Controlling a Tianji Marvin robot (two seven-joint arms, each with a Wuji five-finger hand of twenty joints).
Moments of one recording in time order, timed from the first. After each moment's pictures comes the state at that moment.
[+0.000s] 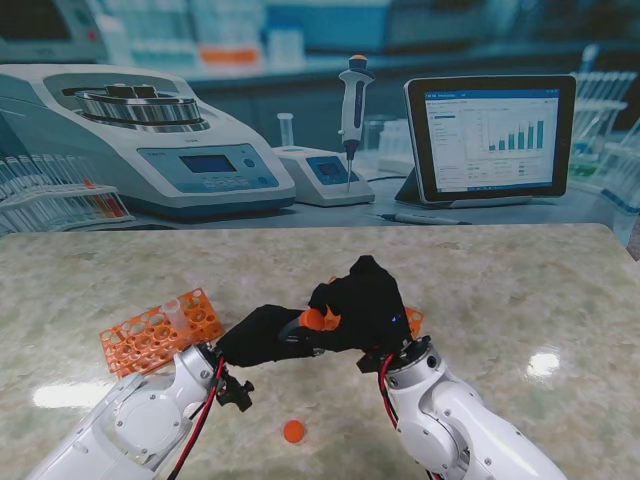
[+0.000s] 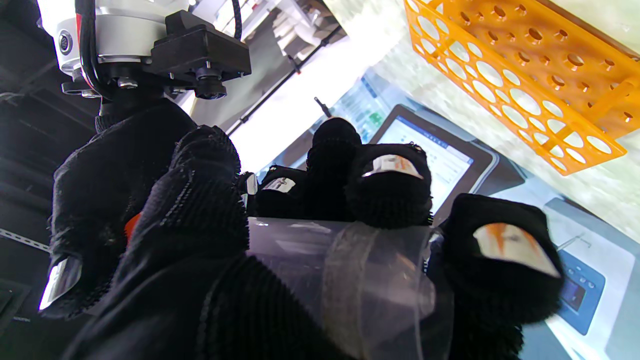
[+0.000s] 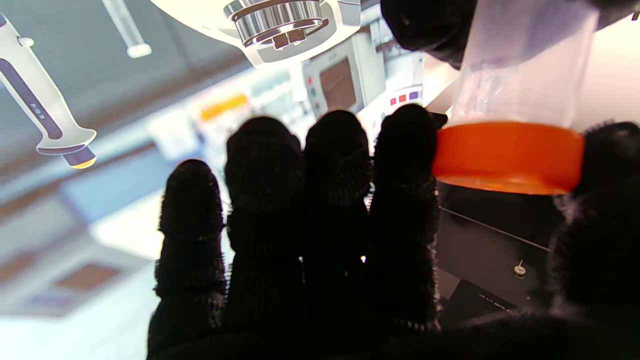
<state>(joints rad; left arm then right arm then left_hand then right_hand) 1.61 -1.09 -1.13 -1.67 0.28 -0.52 -0.10 -1.57 -1.14 0.98 -1.73 -1.05 -0.19 -0.71 0.90 -0.26 0.04 0.06 0.75 0.11 1.30 1.37 1.13 0.08 0.81 1.09 1.17 0.08 1.25 0.99 1.04 0.31 1.81 0.58 0.29 -0.57 0.53 -0.16 1.17 -0.20 0.82 0.90 1.41 -0.07 0.81 0.78 1.30 0.00 0.95 0.78 0.60 0.20 1.28 0.71</state>
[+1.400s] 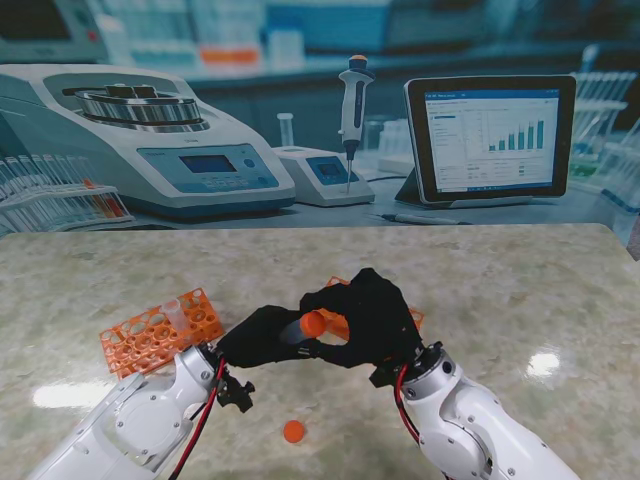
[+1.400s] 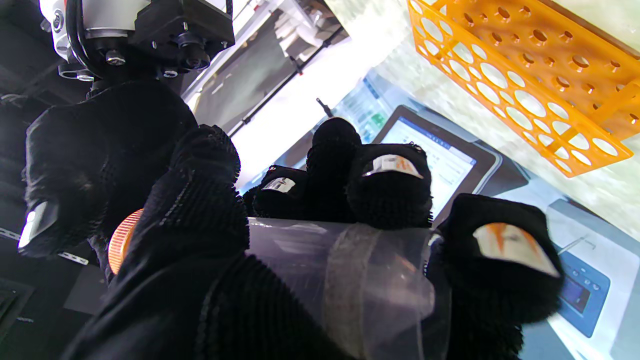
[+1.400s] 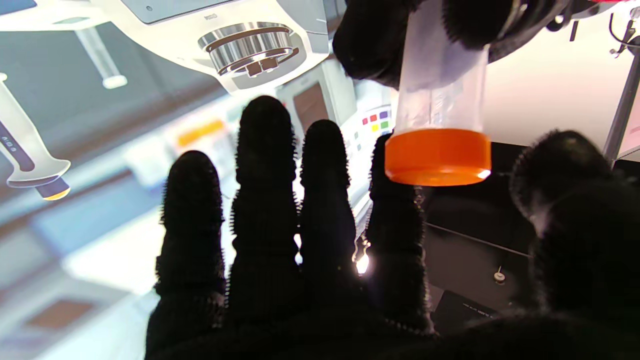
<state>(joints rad) 1.61 -1.09 -1.13 -1.68 0.28 -0.53 -0.10 -1.65 -1.12 1.08 -1.78 -1.06 -0.36 -0.61 0.90 -0.26 0.04 0.06 0.75 0.11 1.30 1.37 1.13 0.08 0.81 1.09 1.17 0.08 1.25 0.99 1.04 0.31 1.81 0.58 0.31 -0.56 0.70 -0.14 0.81 -0.18 0.48 0.68 1.13 -0.04 0.36 0.57 1.14 0.02 0.56 0.74 0.62 0.17 1.18 0.64</state>
